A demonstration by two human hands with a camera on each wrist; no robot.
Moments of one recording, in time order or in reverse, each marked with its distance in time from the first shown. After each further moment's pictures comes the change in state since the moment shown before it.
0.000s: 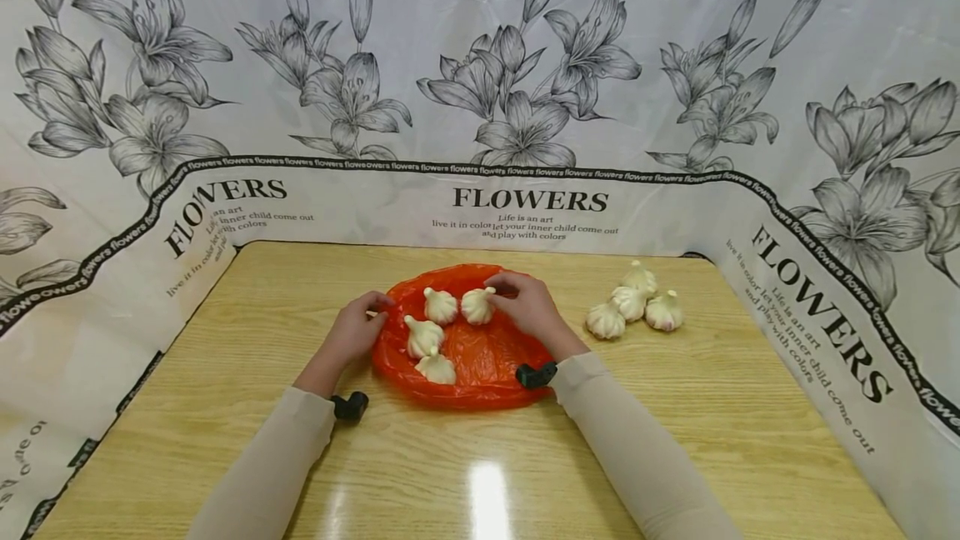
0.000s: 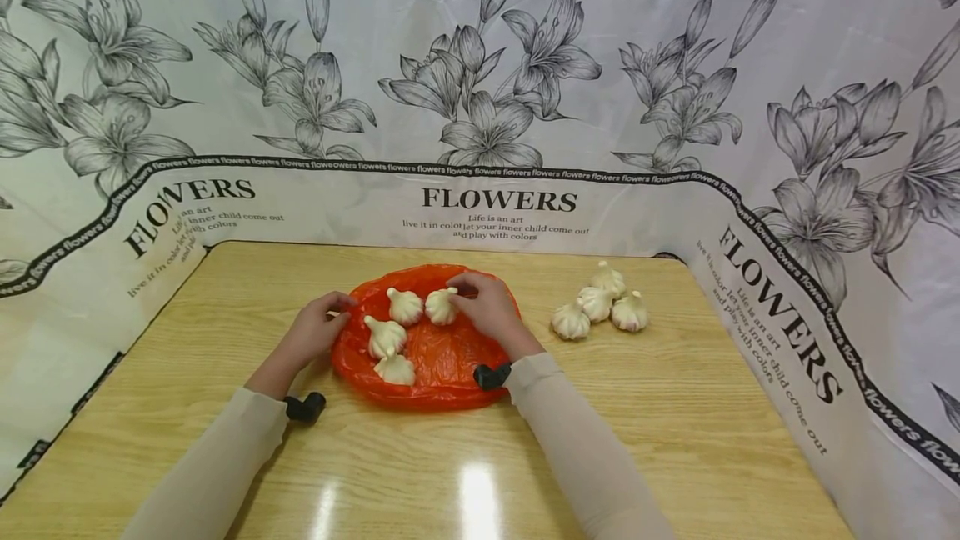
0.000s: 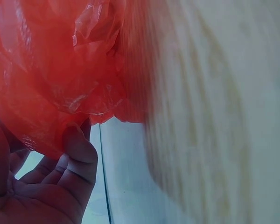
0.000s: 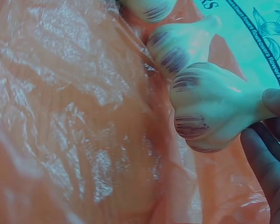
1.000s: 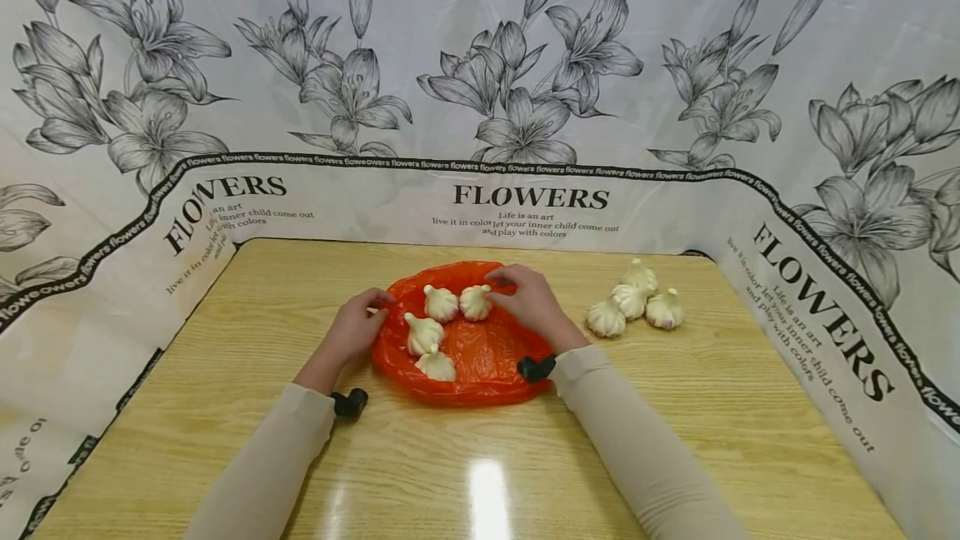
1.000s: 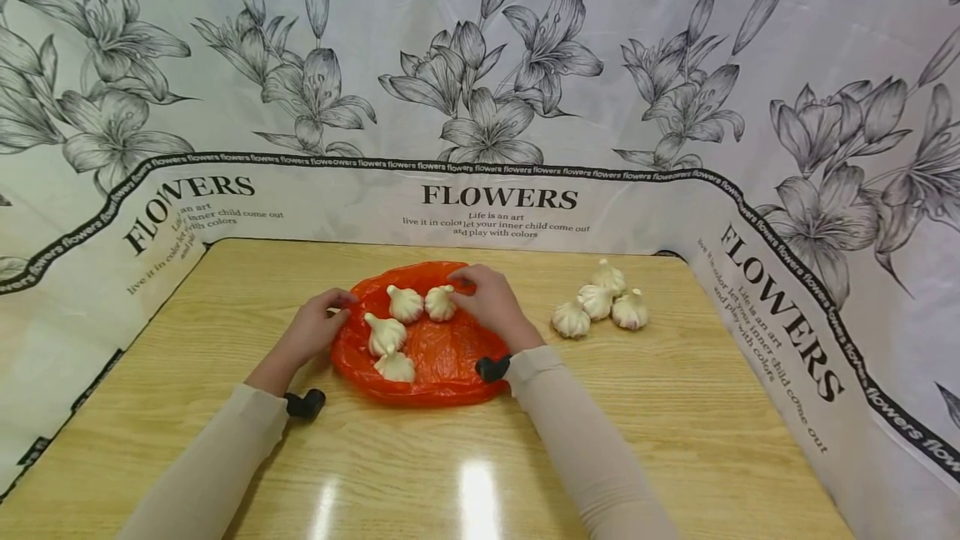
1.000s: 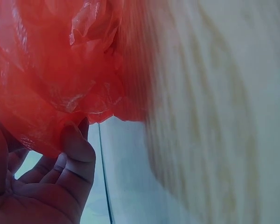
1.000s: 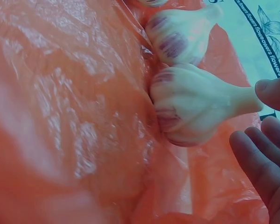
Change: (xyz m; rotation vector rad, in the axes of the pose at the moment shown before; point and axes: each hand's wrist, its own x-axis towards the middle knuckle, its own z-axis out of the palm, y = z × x) left_hand 0.001 0.001 0.000 0.017 0.010 0.026; right_hand 0.006 0.003 -0.003 -0.132 -0.020 -0.115
